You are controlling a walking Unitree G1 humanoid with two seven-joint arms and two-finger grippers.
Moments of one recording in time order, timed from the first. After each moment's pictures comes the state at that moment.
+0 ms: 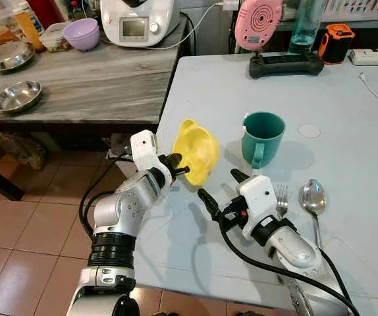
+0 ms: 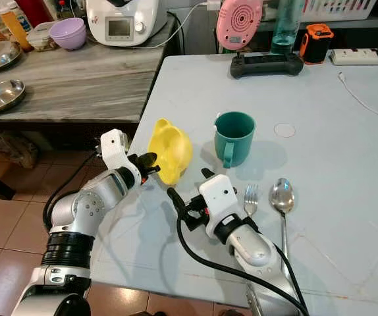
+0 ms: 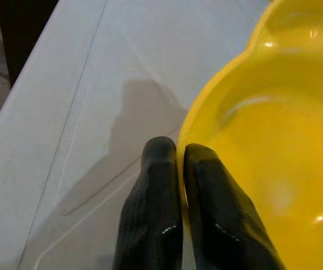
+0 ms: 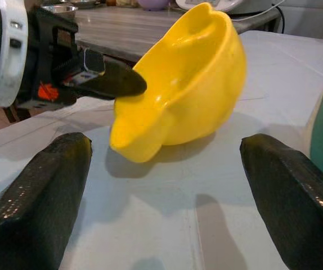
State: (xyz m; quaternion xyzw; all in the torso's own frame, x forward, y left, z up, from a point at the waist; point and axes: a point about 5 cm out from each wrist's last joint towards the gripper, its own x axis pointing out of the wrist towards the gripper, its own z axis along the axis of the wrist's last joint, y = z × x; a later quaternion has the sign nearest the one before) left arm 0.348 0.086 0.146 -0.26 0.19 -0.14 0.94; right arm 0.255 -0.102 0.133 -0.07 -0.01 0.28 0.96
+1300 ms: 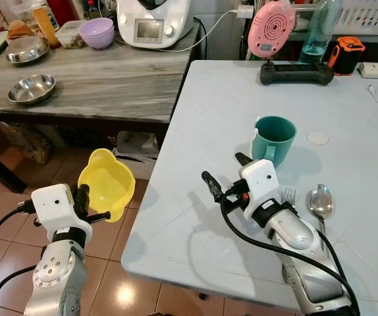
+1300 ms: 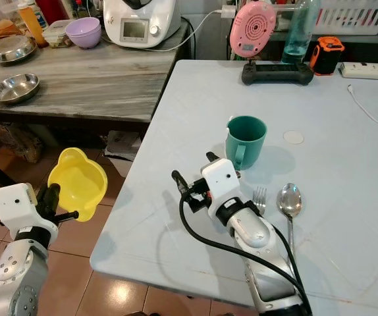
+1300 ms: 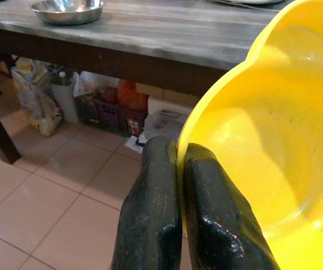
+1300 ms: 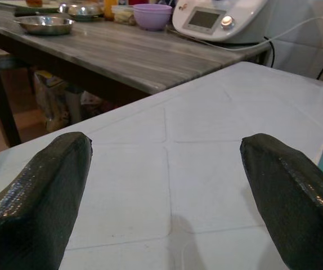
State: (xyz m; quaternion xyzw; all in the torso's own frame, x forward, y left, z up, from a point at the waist) left arm 0.238 0.203 0.112 -0.07 0.04 0.10 0.99; right arm 0.280 -0.105 0.144 -0.08 -0.04 0.26 0.96
